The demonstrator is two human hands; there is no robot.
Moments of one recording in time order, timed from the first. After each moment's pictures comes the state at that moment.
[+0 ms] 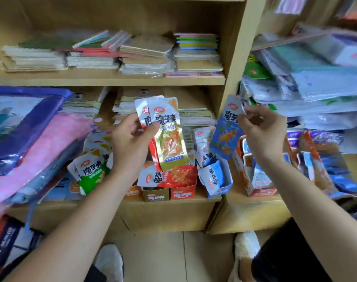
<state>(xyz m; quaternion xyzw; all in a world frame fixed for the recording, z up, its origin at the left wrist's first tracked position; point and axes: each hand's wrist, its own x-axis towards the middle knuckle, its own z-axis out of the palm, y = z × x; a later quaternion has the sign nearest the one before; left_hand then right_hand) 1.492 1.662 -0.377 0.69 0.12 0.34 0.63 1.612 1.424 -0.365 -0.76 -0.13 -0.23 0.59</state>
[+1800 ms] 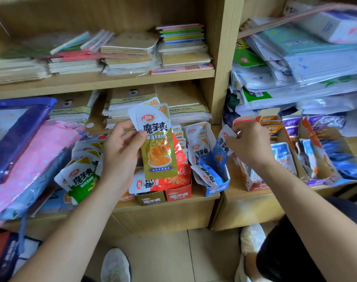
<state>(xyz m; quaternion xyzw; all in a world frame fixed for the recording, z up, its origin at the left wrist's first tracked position) 1.500 1.661 -0.393 0.65 0.12 0.24 0.71 1.625 1.405 -0.410 -0.92 -0.13 -0.13 0.35</state>
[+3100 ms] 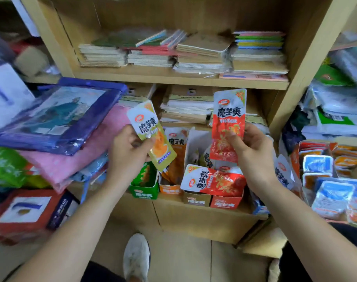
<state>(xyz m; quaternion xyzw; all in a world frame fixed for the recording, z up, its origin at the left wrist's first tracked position) 1.433 1.750 -0.395 0.71 0.26 0.34 0.56 1.567 1.535 -0.396 -0.69 -0.20 0.02 0.69</state>
